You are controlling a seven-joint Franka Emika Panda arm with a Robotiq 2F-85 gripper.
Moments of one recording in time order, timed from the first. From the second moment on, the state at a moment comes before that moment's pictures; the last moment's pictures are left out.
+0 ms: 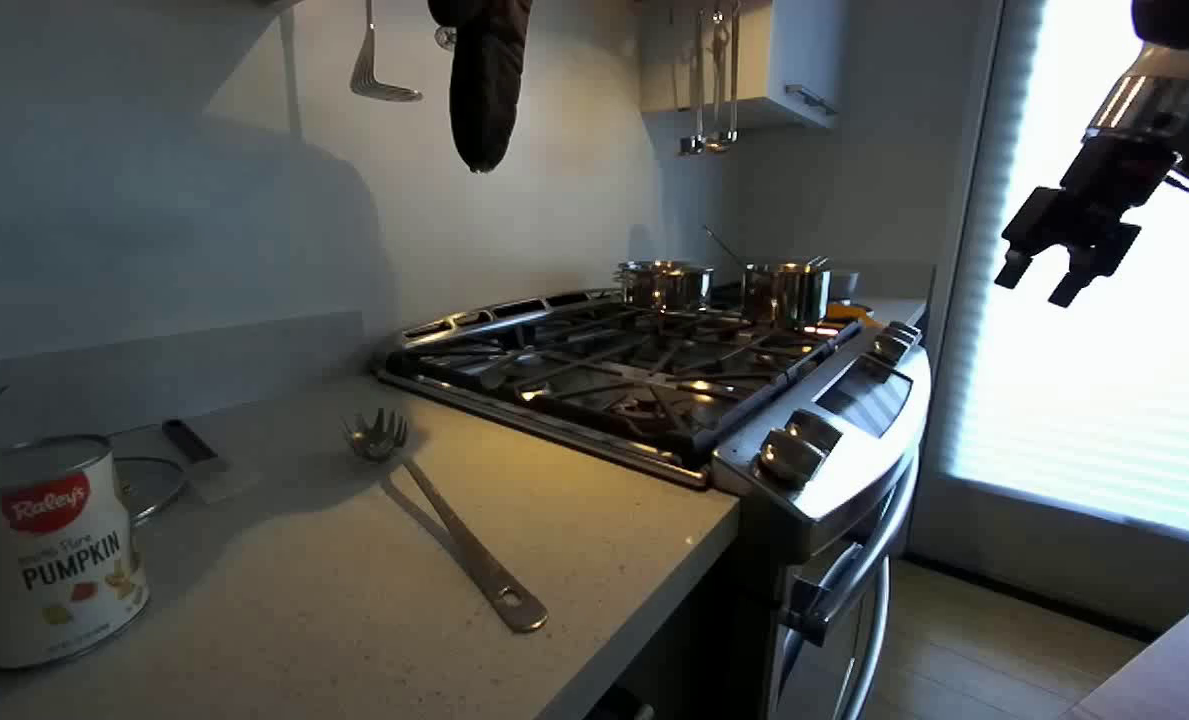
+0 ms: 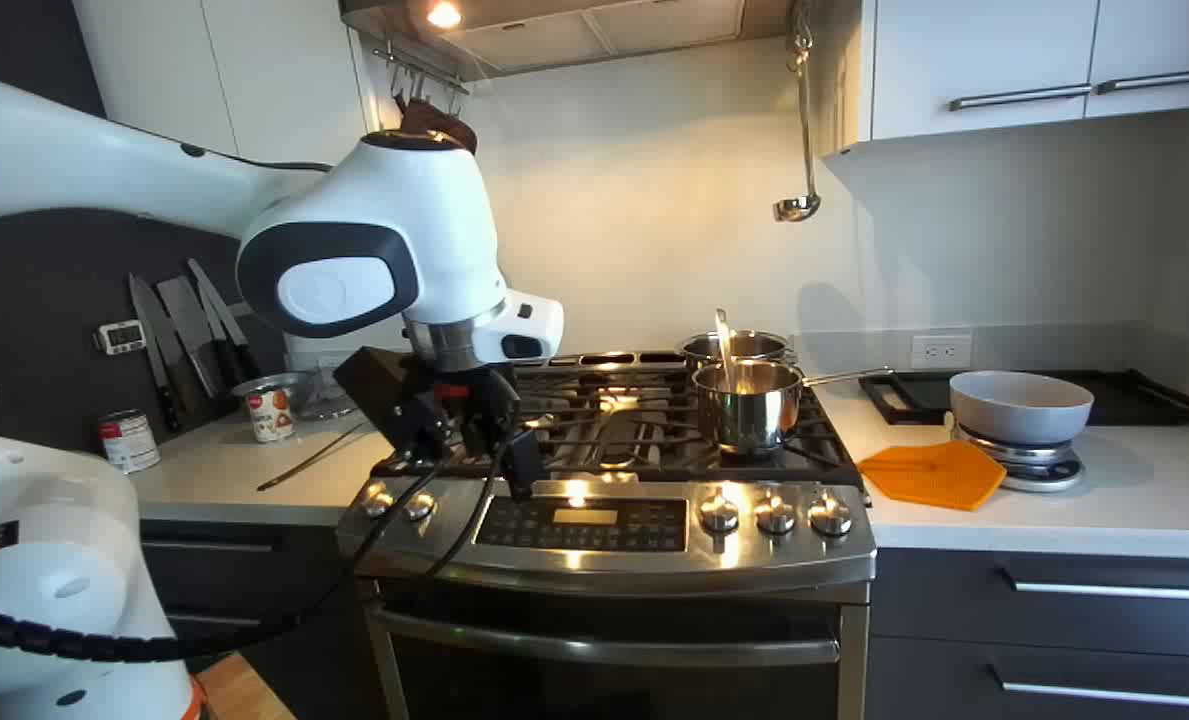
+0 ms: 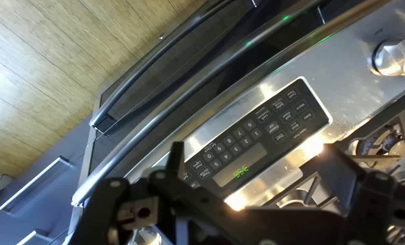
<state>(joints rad) -0.17 -0.81 -0.43 -2.76 0.02 2.13 -0.32</state>
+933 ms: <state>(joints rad) -0.17 -0.76 -0.39 -2.75 0.04 2.17 -0.22</state>
